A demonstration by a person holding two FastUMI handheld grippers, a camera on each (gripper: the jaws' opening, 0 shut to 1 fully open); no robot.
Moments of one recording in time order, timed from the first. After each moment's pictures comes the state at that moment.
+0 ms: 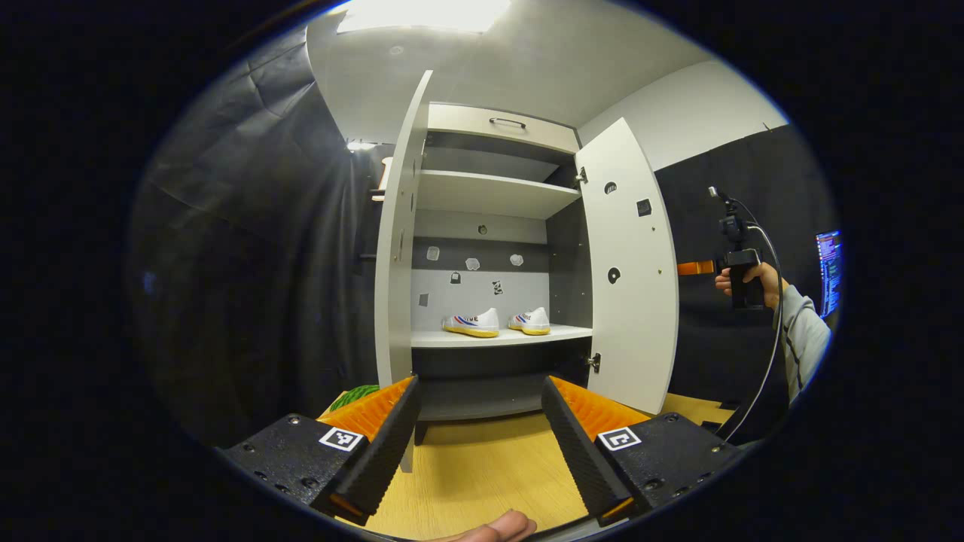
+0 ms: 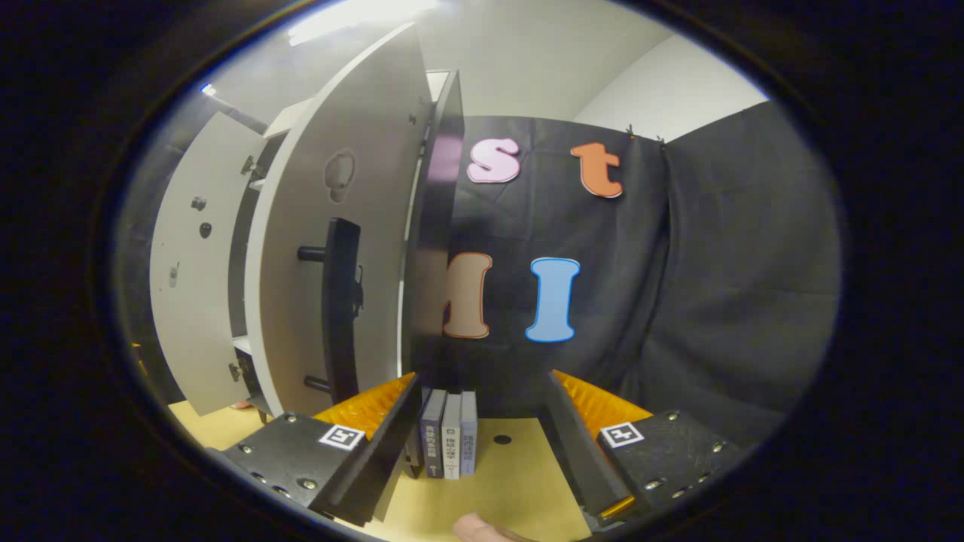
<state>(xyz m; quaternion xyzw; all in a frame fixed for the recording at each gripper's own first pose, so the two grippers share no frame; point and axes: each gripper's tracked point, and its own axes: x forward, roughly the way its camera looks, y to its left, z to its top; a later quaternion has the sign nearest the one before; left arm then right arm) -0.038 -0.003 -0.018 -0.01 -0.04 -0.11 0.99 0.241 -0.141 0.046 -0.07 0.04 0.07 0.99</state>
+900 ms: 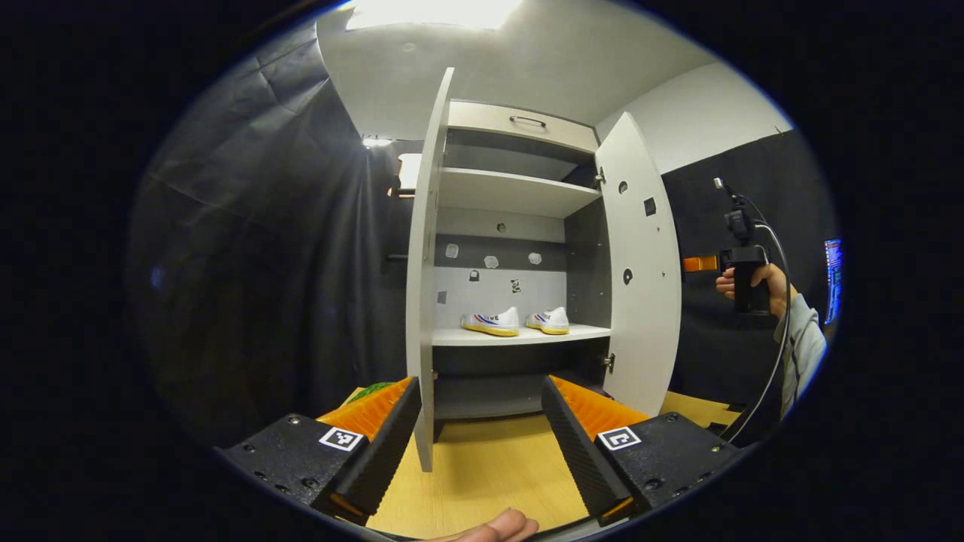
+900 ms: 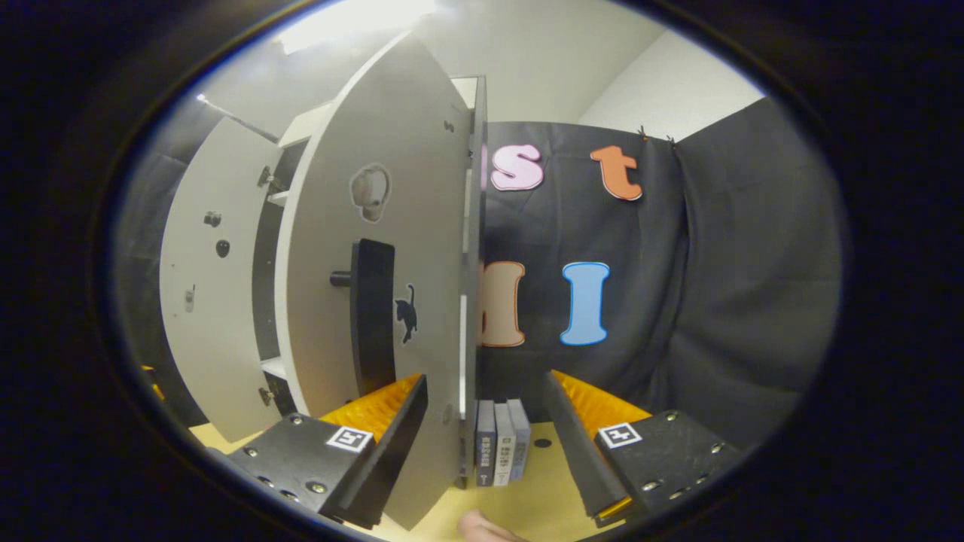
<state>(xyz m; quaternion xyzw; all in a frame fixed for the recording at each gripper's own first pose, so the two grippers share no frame) -0.037 0.024 -0.008 -0.01 -0.03 -0.07 1.00 0.229 -0.054 0.048 -0.04 0.03 0.08 1.00</state>
